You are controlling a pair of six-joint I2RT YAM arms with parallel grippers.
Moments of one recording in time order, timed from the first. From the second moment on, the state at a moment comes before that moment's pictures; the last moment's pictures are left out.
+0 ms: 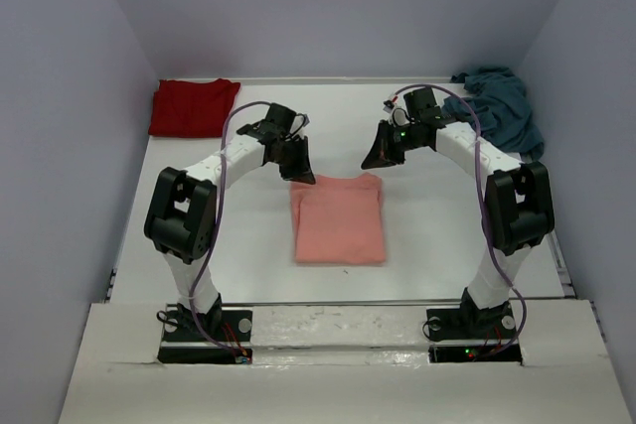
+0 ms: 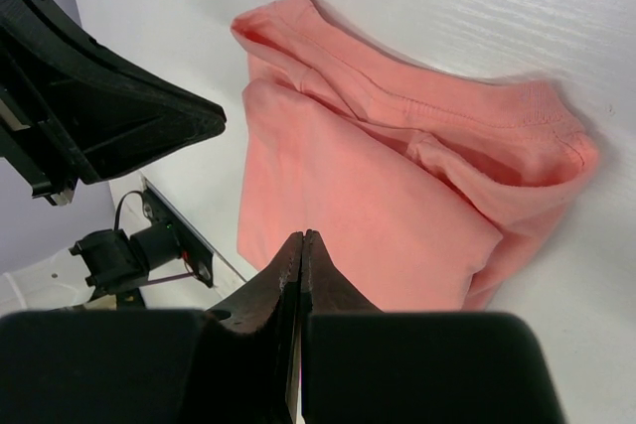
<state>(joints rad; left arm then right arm) -0.45 1.81 1.33 -0.55 0.38 -0.49 0.29 1.83 1.42 -0.58 -0.68 0.45</state>
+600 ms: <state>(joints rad) -0.45 1.89 1.29 -0.58 0.31 -0.47 0.28 1.83 1.40 -0.58 -0.68 0.45</state>
